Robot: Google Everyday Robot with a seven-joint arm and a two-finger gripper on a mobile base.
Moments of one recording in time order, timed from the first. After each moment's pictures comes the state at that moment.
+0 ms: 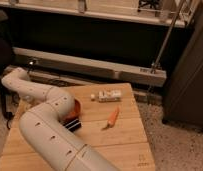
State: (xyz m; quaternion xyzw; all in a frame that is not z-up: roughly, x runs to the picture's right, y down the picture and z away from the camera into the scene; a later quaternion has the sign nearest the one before) arm -0.408 0.100 0.964 -0.33 0.09 0.07 0.94
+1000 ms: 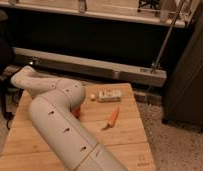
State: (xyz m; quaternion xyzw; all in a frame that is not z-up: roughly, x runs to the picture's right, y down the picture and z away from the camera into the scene) arm -0.337 0.103 0.938 -0.33 0.15 0.09 0.93
